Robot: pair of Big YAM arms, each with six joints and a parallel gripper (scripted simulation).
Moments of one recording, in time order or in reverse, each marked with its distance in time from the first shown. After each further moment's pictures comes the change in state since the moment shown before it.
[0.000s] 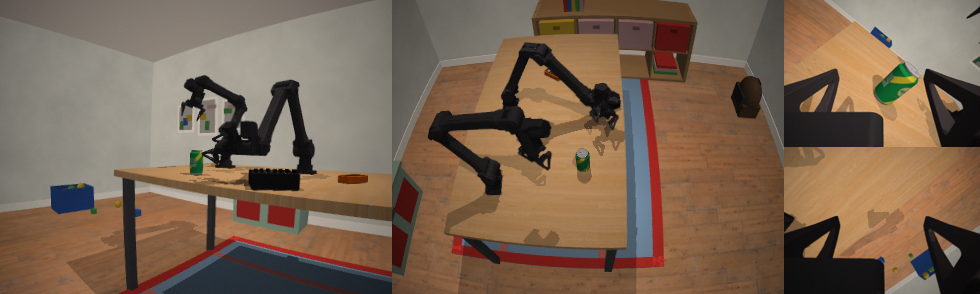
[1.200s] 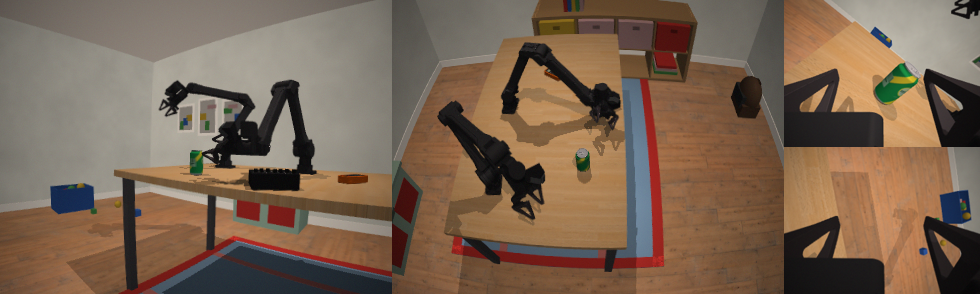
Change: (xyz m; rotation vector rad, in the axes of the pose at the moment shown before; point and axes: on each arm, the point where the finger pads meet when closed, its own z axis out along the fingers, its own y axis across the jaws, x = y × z) left arm 0.000 0.000 0.000 0.000 0.000 0.000; right arm 0.166 -0.152 -0.001 0.508 -0.111 0.919
